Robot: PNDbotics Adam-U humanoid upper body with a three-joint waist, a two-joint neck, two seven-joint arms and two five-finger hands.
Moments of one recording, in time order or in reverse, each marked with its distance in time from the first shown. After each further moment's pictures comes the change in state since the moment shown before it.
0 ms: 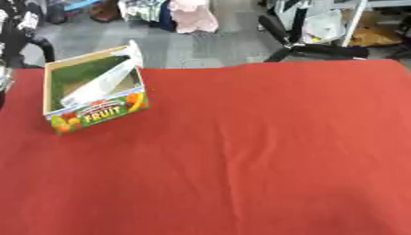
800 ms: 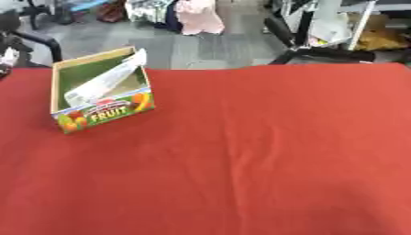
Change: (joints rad) left arm 0.364 0.006 -0.016 -0.376 0.231 -0.130 -0.229; right arm 0.032 -0.007 -0.031 0.001 0.016 -0.018 -0.027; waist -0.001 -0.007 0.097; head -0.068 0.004
